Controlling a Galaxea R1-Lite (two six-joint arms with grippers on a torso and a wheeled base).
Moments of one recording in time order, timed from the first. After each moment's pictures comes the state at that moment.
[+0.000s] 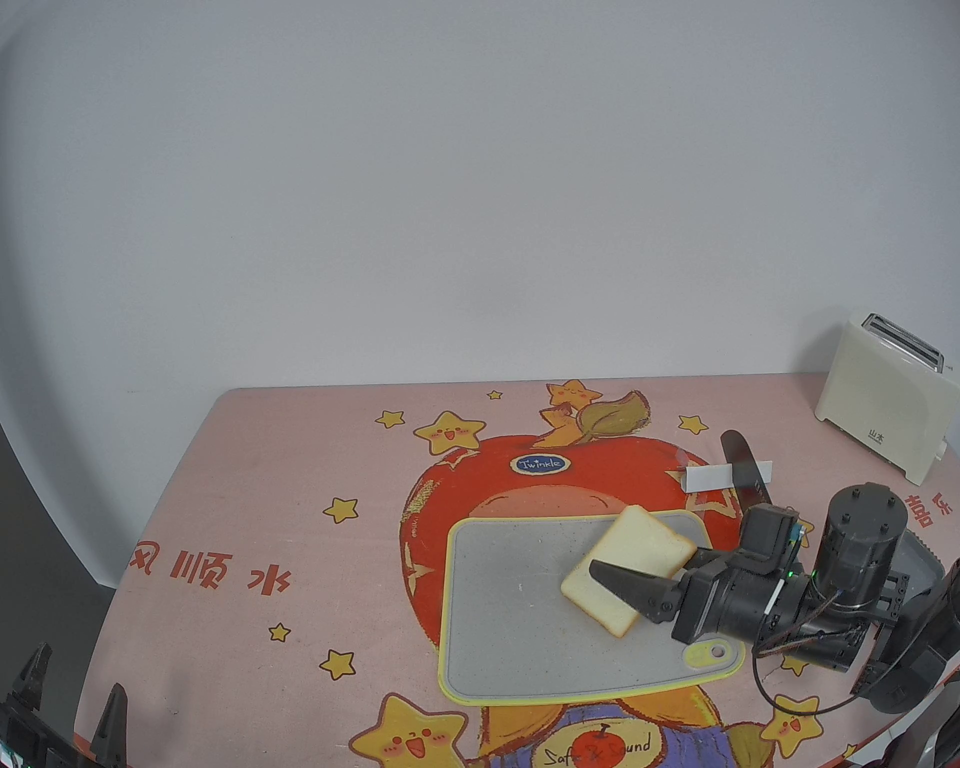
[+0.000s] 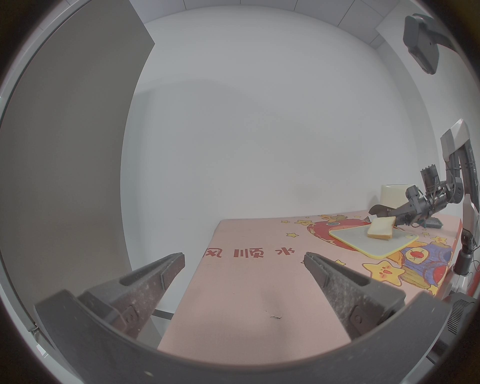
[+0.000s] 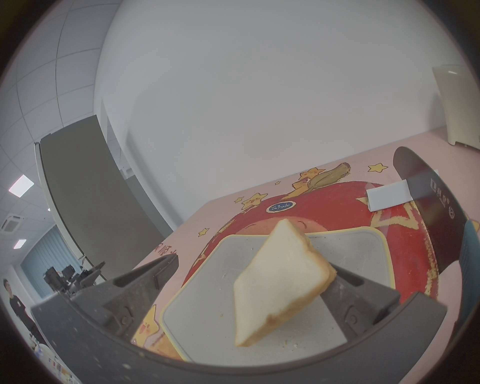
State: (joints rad) left arm 0.01 0.02 -0.02 0.00 -0.03 0.01; right arm 0.72 1.73 -0.23 -1.21 0.04 0.48
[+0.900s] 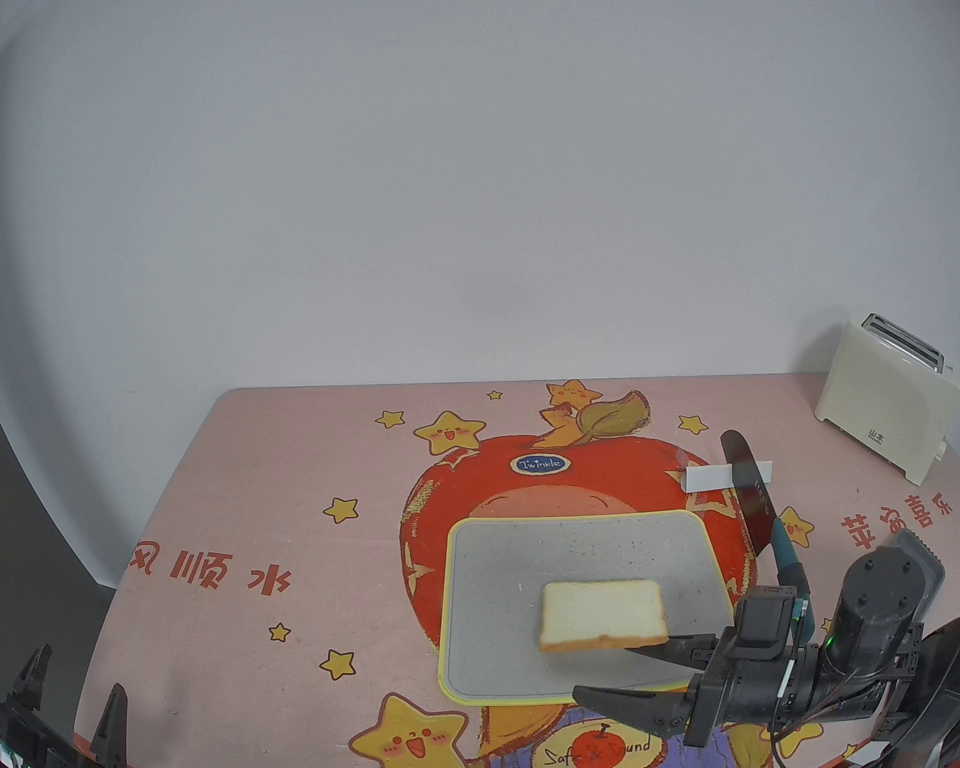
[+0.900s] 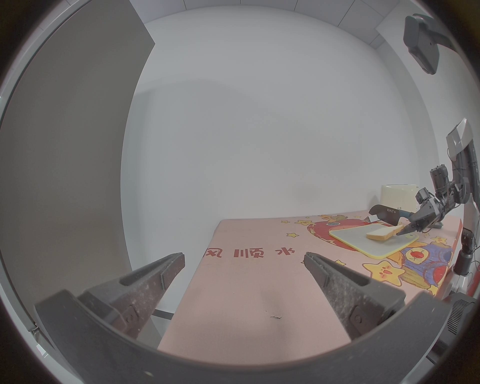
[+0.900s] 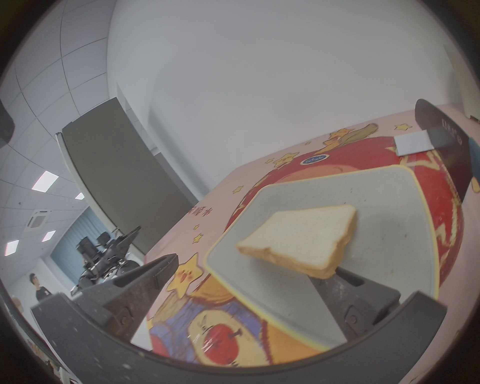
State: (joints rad) left arm 0.01 0.02 -0.02 0.00 -0.03 0.01; right arm 0.86 1.66 -0.10 -1.21 0.17 0.56
